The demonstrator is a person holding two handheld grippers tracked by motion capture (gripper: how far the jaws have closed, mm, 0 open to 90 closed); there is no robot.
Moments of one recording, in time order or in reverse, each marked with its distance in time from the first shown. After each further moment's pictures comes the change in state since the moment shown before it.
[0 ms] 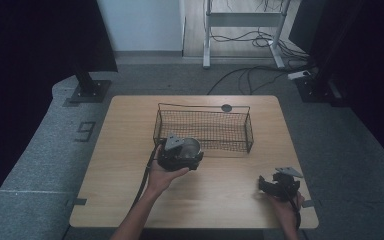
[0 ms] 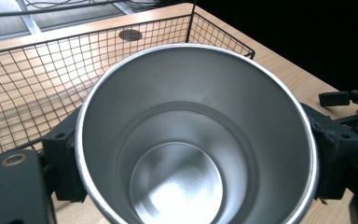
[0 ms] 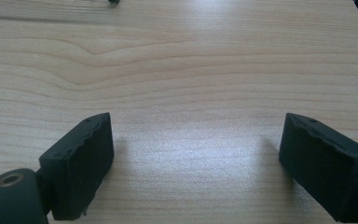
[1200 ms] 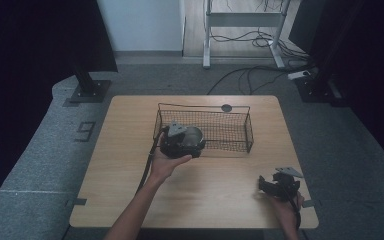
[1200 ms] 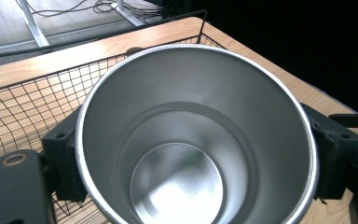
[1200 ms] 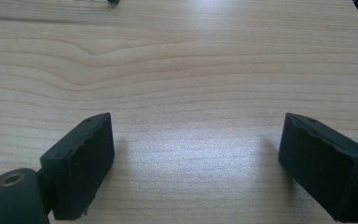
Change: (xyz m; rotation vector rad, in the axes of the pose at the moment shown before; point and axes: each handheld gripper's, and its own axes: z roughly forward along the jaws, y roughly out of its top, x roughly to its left) left arm 0.011 0.030 0.012 -0.012 0.008 -0.002; right arm 0.000 0.000 0.000 0.001 0.001 0.001
